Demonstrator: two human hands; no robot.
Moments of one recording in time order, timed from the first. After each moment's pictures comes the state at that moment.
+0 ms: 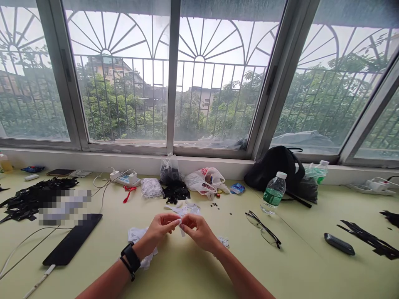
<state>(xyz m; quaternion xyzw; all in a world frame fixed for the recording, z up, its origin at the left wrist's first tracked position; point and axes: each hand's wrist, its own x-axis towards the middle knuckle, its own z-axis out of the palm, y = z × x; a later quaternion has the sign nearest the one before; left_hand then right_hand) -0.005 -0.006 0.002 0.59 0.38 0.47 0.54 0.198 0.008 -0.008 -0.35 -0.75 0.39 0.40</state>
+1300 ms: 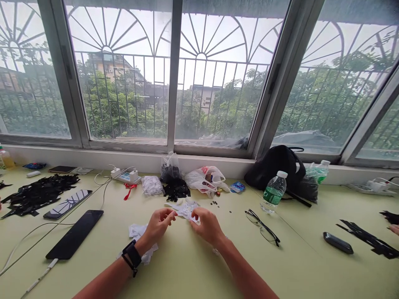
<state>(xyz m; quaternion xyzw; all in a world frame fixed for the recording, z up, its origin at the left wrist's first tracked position) -0.005 0.000 -0.004 0.63 0.42 0.51 0.41 0.224 0.016 -0.003 -0.50 -0.81 0.05 0.30</state>
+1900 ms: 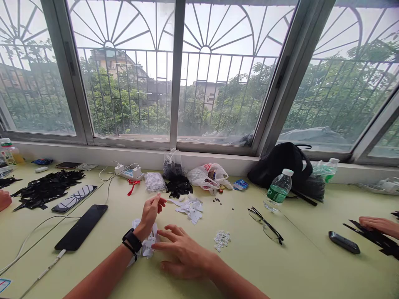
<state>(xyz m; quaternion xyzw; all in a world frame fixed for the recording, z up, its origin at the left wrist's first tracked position) -0.030 0.014 0.001 0.45 0.46 0.64 0.42 0.162 -0.055 0.008 -0.19 -0.95 0.17 0.16</state>
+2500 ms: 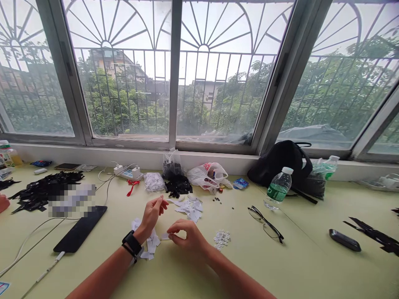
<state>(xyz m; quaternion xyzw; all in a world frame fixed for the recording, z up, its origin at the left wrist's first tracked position) -0.026 0.008 0.005 0.51 0.46 0.60 0.42 0.159 -0.026 -0.012 -0.27 -0.82 0.32 0.40</state>
